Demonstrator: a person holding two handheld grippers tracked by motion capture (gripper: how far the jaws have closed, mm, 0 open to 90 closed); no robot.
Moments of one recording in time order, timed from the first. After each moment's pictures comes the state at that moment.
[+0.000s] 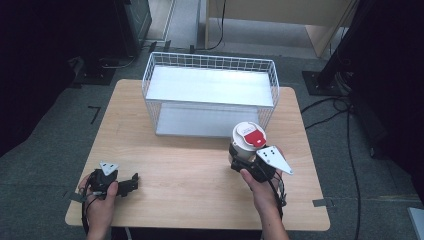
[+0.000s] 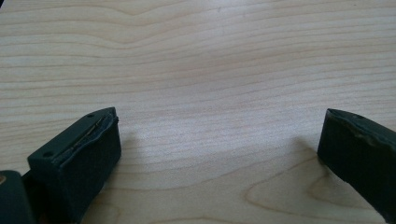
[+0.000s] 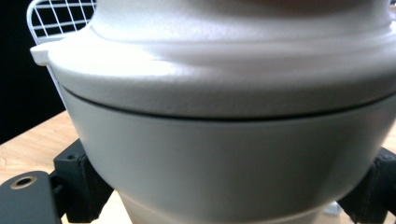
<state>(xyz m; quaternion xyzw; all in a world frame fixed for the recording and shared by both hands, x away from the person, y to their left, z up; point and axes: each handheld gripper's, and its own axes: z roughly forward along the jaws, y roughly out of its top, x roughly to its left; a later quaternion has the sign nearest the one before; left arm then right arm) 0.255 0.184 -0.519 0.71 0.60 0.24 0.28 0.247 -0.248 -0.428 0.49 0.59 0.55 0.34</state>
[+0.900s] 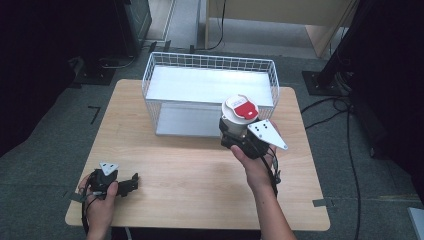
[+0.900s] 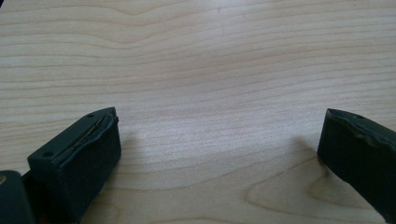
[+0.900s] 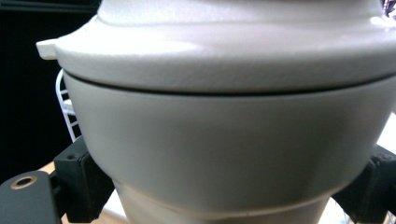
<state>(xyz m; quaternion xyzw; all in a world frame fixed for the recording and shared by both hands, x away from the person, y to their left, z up) 0.255 0.184 -0.519 0.71 0.60 0.24 0.28 0.281 -0.221 -0.360 0.44 0.59 0.57 0.36</state>
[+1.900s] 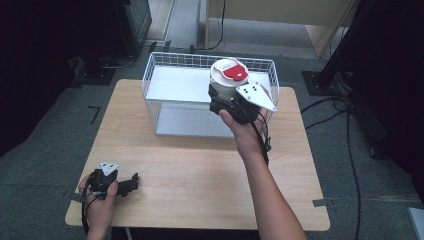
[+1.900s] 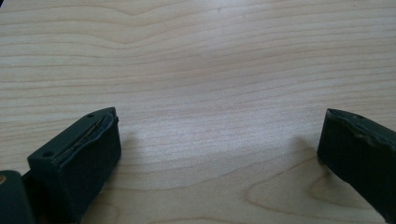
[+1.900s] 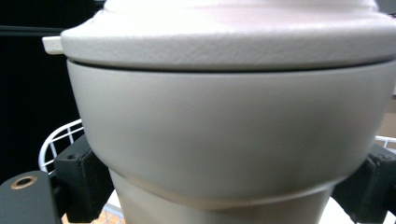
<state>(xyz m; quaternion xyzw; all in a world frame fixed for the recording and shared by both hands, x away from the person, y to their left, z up) 0.255 0.184 -0.519 0.70 0.60 0.24 0.28 0.339 -0.195 -0.304 0.43 0.57 0.59 0.38</state>
